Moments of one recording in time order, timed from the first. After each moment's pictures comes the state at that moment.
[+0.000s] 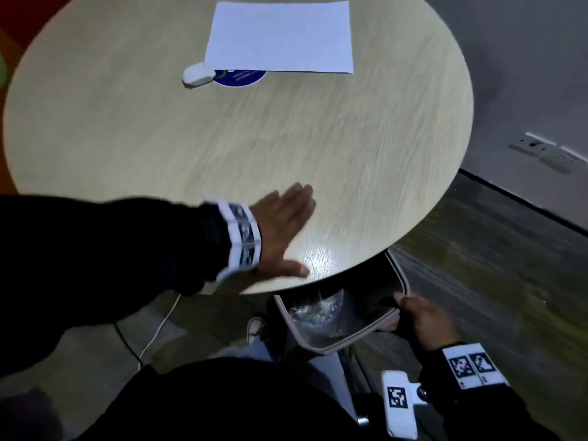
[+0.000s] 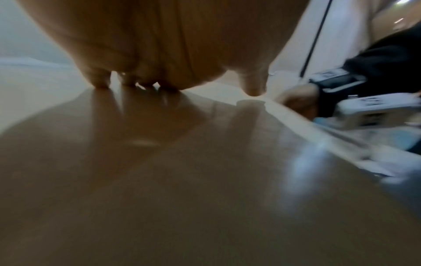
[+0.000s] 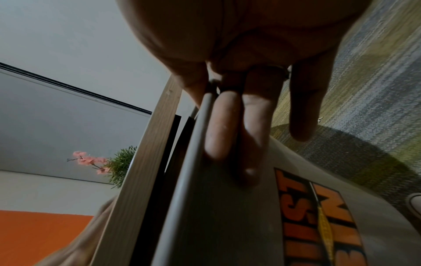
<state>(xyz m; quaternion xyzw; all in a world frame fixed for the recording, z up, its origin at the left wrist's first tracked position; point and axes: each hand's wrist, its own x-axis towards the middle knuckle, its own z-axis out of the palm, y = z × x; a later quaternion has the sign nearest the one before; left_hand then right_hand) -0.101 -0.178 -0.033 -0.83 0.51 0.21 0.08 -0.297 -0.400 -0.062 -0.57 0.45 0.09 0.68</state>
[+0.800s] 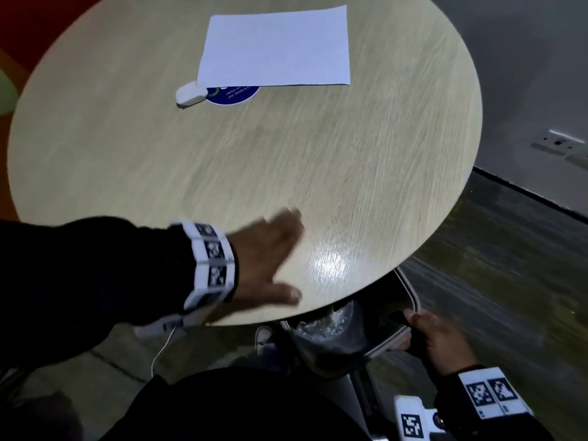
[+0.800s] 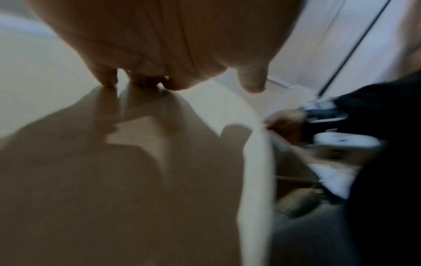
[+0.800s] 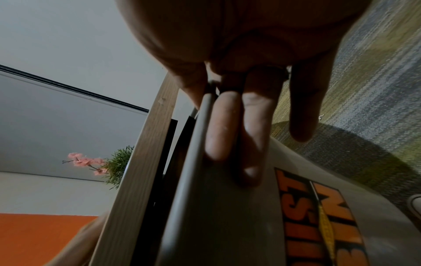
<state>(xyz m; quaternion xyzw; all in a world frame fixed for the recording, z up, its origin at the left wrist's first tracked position) -0.091 -0.187 0.001 -0.84 0.43 0.33 0.06 -0.291 -0.434 -0.081 -0.57 0.44 0.11 0.69</state>
